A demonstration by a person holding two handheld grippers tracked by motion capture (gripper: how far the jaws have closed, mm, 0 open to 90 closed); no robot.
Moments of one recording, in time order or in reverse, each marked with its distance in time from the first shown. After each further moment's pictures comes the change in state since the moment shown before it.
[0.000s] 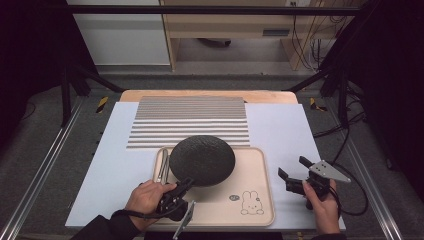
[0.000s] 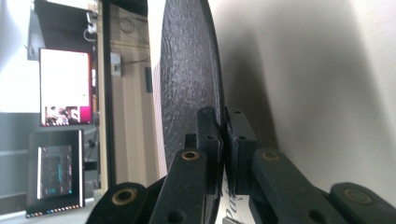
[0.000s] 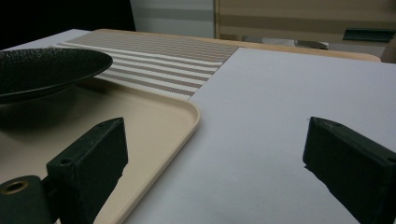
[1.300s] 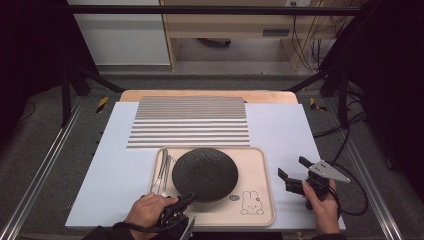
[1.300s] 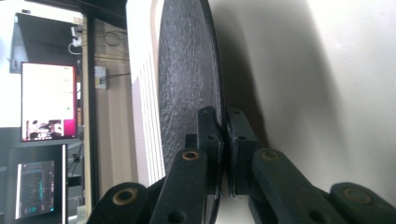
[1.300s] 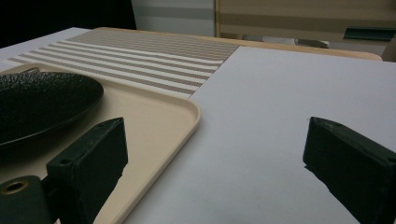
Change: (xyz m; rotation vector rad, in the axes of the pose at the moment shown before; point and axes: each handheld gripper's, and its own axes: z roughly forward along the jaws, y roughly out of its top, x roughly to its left) left arm -0.027 0.013 -0.008 -0.034 -0.068 -0.001; right arm 0.000 0.000 0.001 0.007 0.001 0.003
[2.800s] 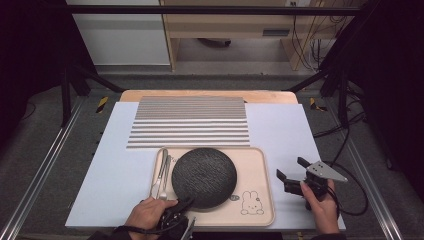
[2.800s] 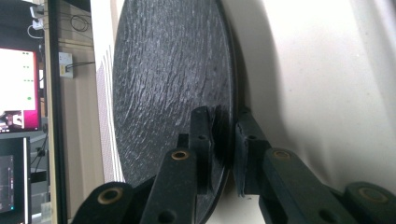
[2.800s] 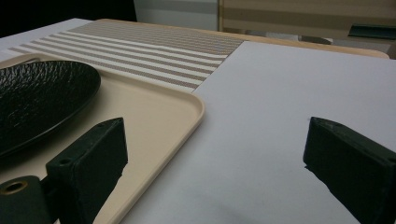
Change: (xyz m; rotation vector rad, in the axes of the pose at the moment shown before) left arm -0.011 -0.003 0.005 0.036 -0.106 -0.063; right arm 0.003 -0.001 0.002 0.022 0.008 -0.025
